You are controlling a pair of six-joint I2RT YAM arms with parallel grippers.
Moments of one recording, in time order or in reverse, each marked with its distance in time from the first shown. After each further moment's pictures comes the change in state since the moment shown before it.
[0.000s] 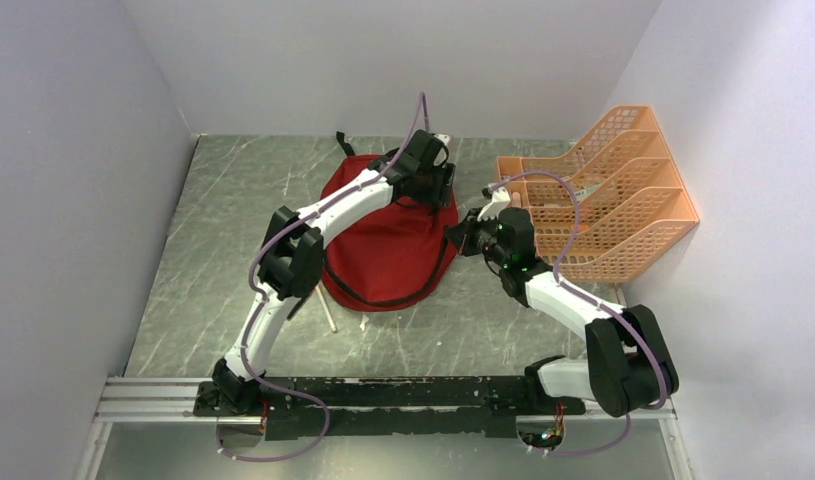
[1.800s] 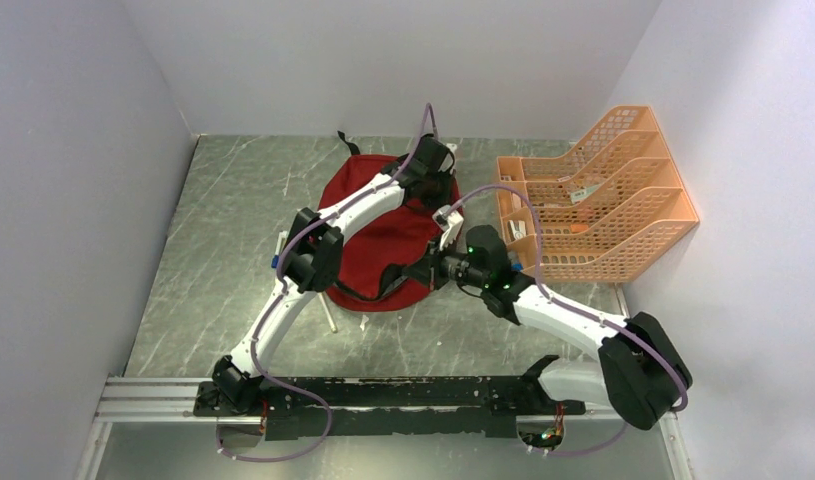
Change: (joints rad) left arm 0.017 0.229 0.208 0.000 0.135 -0.035; right arm 0.268 -0.076 -0.012 -0.095 -0.150 0.014
